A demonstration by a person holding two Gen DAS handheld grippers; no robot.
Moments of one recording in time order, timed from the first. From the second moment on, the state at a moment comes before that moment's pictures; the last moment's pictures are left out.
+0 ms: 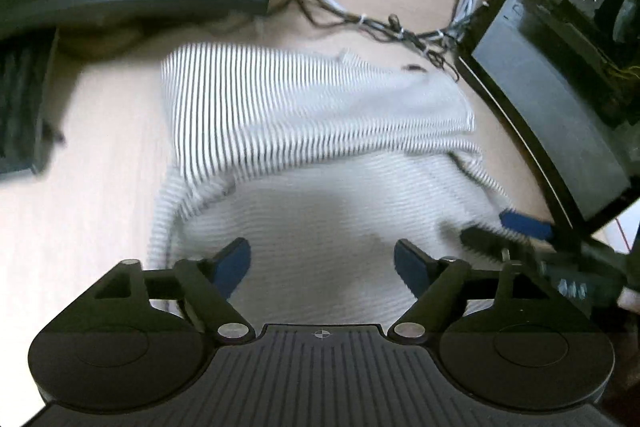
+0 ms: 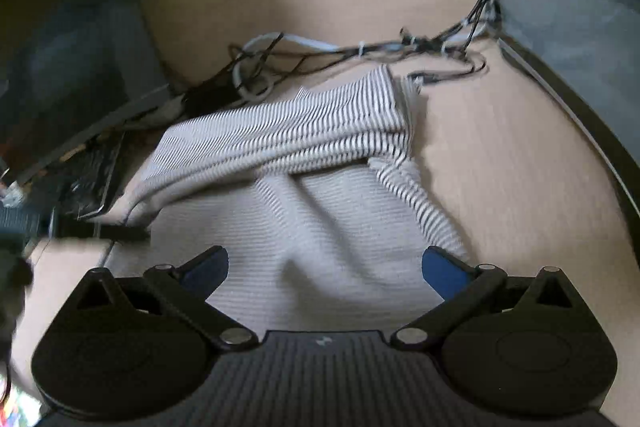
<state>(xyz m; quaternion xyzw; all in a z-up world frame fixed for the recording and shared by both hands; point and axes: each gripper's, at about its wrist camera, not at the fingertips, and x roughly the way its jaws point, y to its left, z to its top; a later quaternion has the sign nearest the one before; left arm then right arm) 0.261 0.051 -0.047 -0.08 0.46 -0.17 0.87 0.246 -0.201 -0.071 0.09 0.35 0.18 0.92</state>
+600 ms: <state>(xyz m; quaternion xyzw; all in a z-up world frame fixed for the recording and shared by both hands) 0.244 0.057 -0.073 -0.08 0.34 -0.27 0.90 0.195 -0.216 -0.045 0.03 0.40 0.02 0.92</state>
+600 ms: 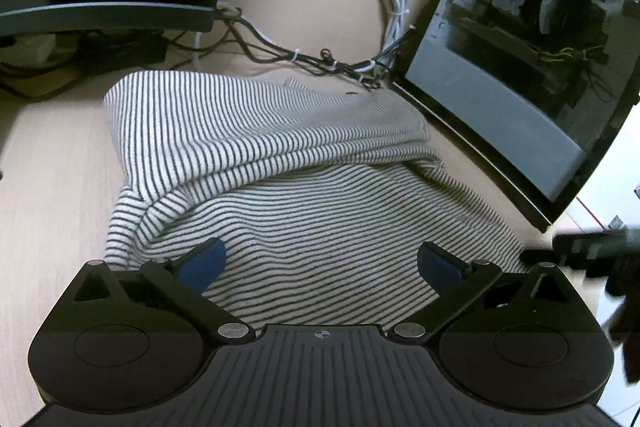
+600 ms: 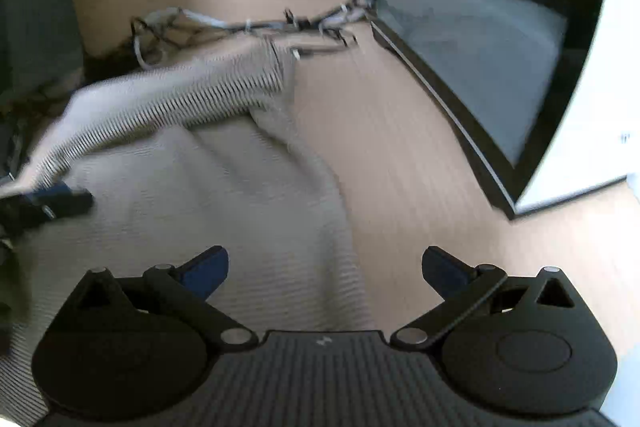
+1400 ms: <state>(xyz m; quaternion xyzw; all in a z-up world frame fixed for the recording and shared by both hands) 0.297 0.072 -0.011 -0.13 0.36 -0.21 0.90 0.384 -0.160 -0.061 0.12 0.40 0.16 0.89</state>
